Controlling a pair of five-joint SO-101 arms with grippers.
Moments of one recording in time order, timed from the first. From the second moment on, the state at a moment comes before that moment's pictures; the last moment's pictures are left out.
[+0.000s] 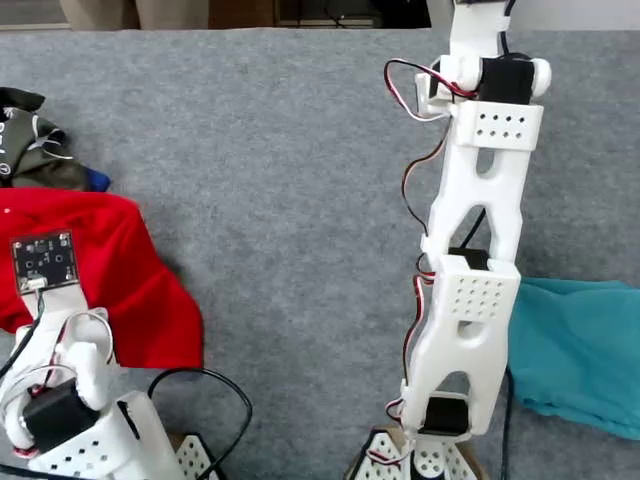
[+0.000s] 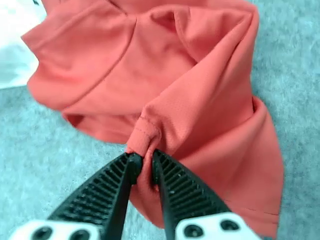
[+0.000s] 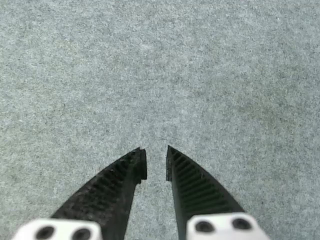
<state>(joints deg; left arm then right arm) -34.2 -89.1 64.7 81.2 -25.5 1.4 42.5 -77.8 101.3 -1.1</state>
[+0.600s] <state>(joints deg) -34.4 -89.0 74.1 74.1 -25.5 1.4 42.5 -77.8 101.3 -1.1</state>
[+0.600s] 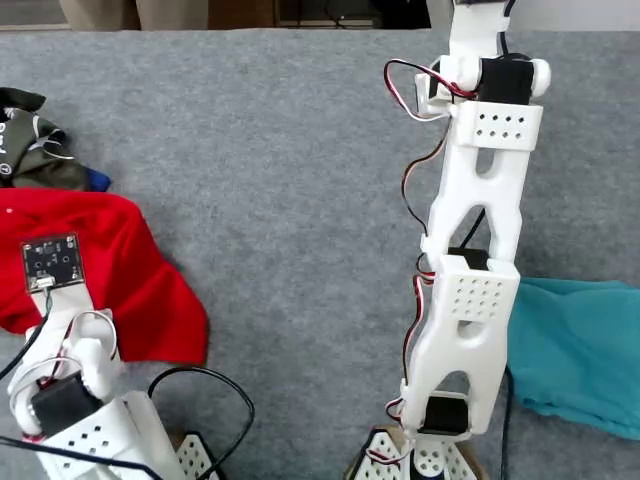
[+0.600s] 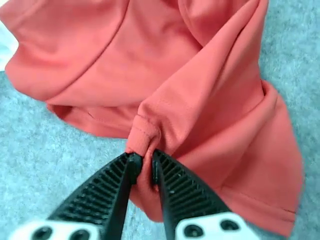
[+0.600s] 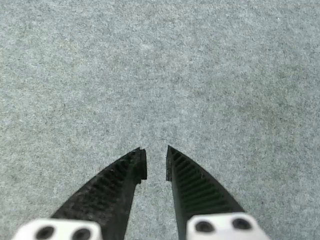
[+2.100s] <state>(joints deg) -41.4 -29.6 17.6 77.7 -8.1 6.0 42.5 -71.3 101.3 -1.1</state>
